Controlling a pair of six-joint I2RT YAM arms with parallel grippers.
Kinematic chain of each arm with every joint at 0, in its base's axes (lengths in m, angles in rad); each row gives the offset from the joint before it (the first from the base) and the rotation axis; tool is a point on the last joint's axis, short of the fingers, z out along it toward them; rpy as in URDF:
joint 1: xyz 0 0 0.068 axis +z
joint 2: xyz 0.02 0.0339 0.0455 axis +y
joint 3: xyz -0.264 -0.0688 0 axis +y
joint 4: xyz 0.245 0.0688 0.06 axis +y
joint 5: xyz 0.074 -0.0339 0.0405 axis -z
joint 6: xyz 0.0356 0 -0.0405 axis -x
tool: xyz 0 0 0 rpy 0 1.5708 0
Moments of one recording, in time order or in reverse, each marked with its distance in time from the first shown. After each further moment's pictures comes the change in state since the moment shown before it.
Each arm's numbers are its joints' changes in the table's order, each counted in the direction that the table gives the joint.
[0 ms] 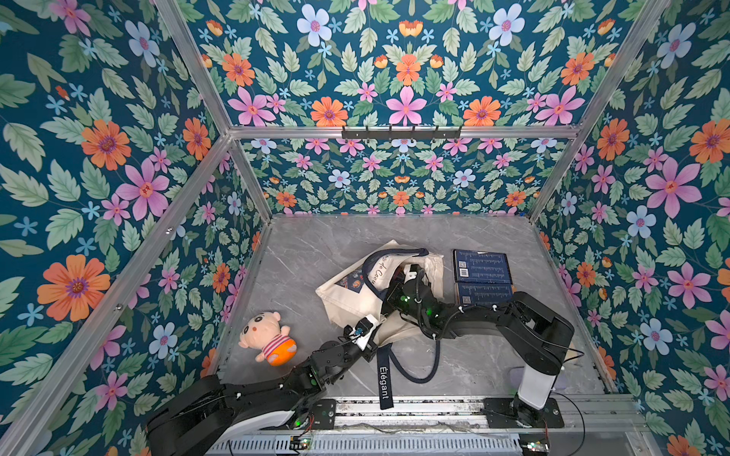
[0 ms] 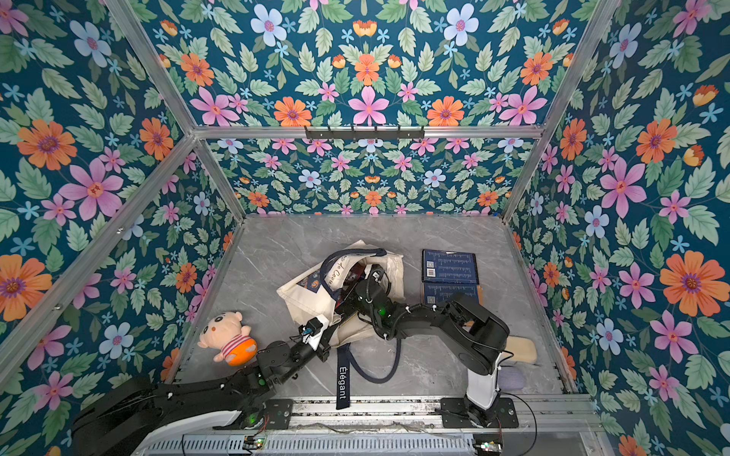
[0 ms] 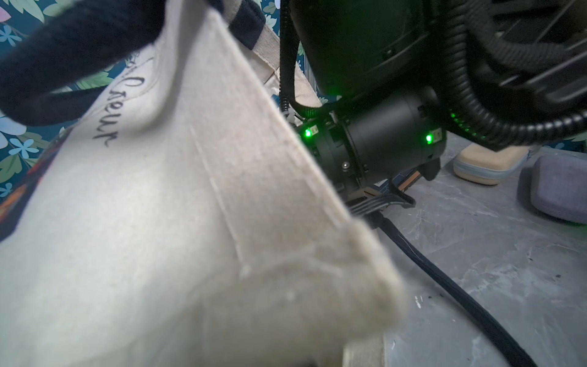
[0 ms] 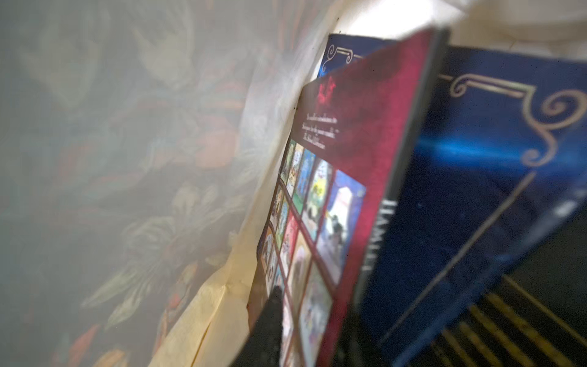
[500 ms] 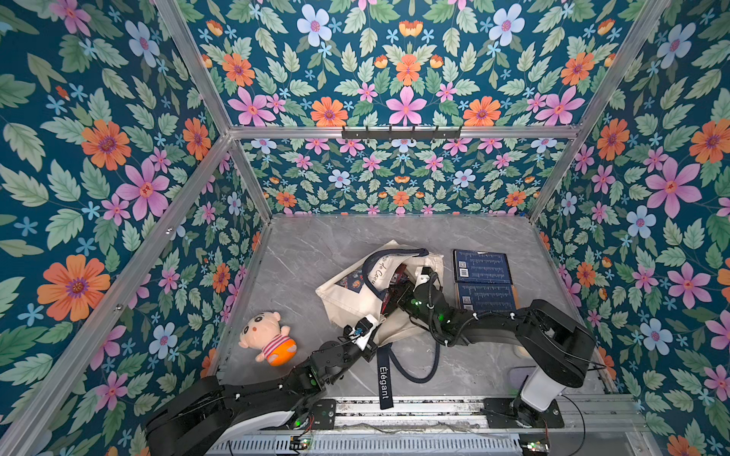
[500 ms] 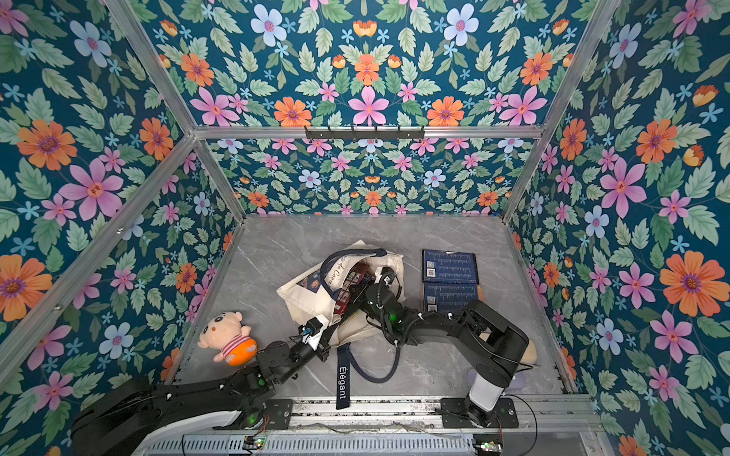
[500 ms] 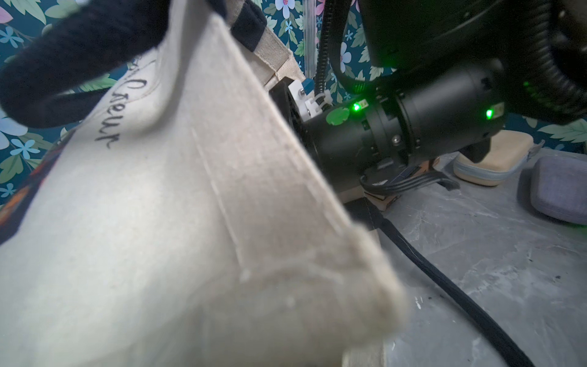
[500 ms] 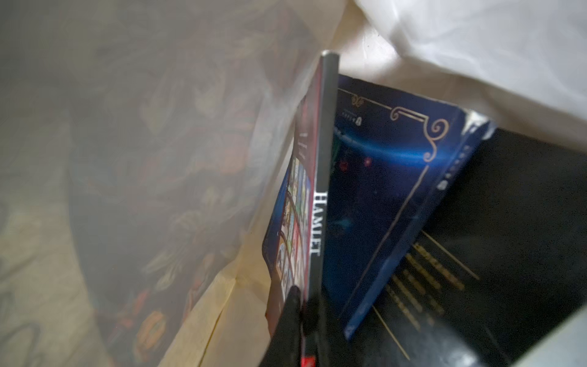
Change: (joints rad) left arm 0.000 -0.006 0.000 0.006 0.000 0.000; right arm -0.005 -0.127 0.112 -0.002 0.041 -0.013
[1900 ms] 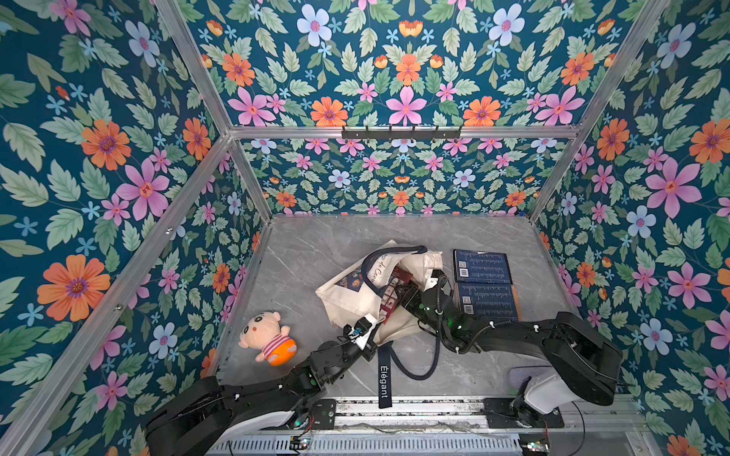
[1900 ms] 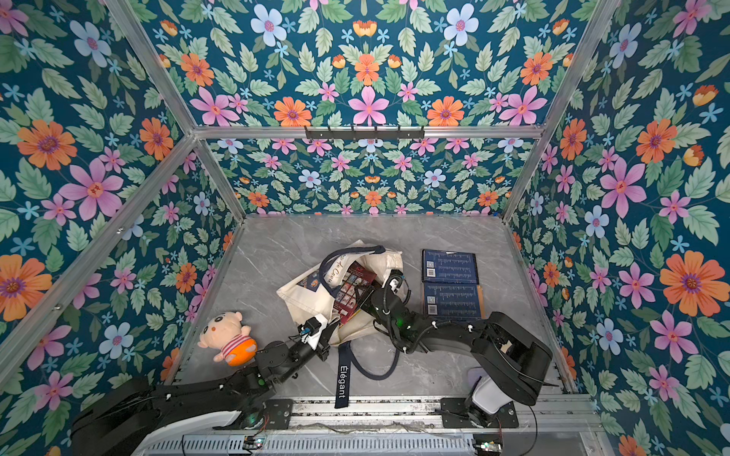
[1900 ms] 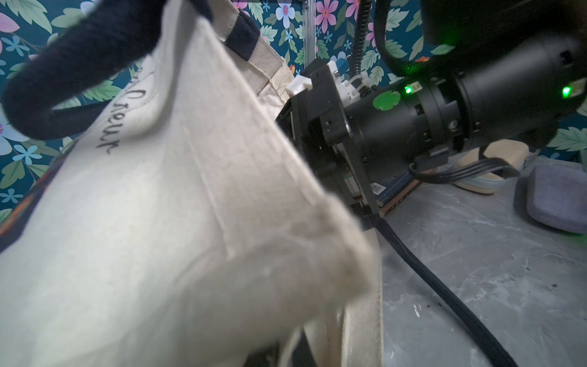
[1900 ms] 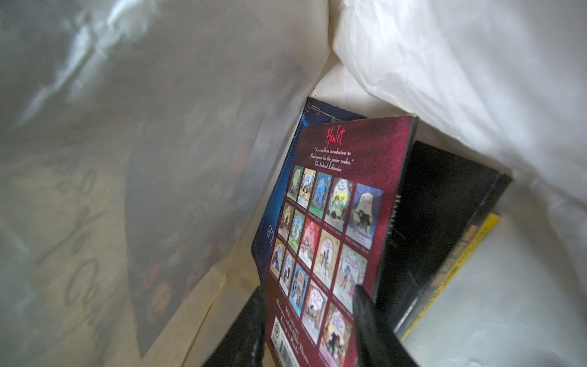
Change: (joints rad) left arm 0.002 -0.007 0.000 -0.021 0.006 0.000; right arm 0.024 -0.153 0.081 0.115 0.103 0.047
